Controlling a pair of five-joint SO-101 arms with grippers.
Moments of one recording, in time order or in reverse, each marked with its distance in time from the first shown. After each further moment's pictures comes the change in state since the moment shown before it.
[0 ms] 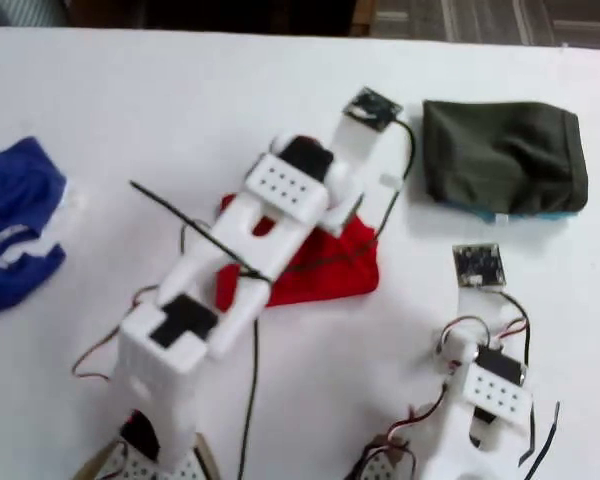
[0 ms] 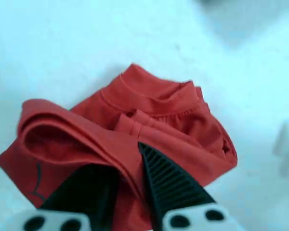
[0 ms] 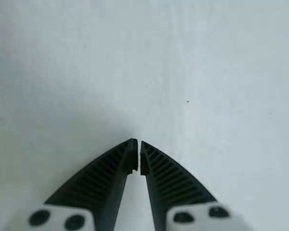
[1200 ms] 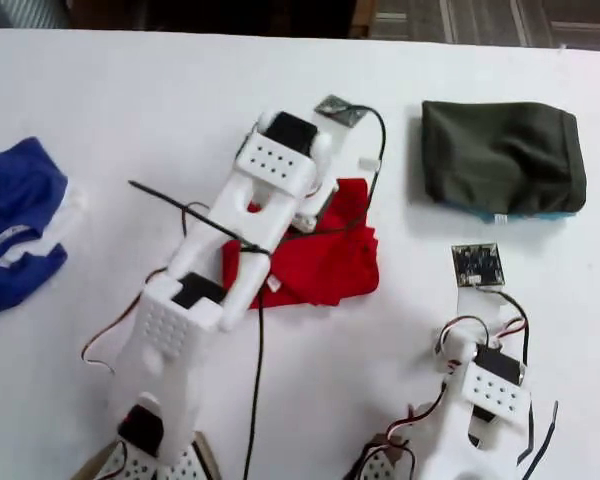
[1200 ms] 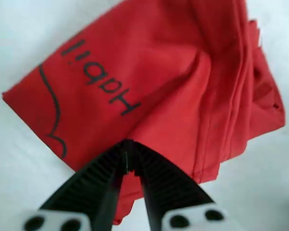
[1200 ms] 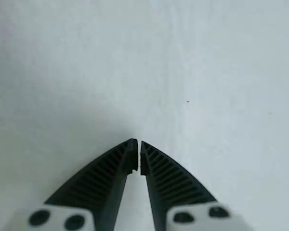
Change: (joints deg) left arm -5.3 11.3 -15.3 22.1 -0.2; right arm 0.0 0.0 0.0 0.0 0.0
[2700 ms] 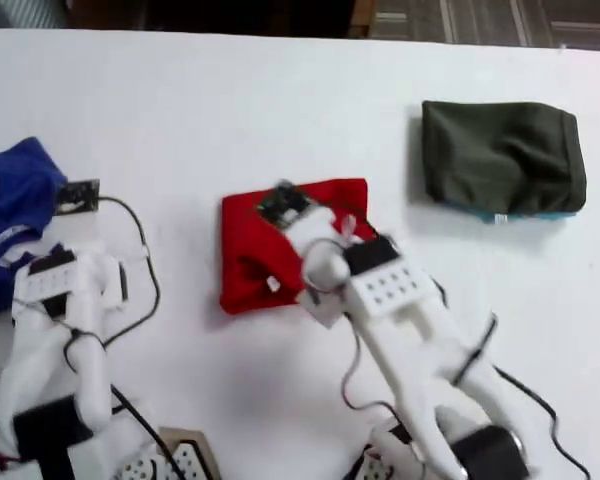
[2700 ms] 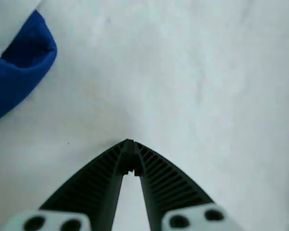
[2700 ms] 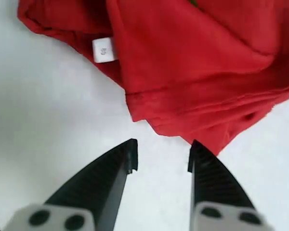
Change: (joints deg) left arm -50.5 -53.3 95.8 -53.3 -10.6; right arm -53.4 34.7 -48.6 28.9 -5.9
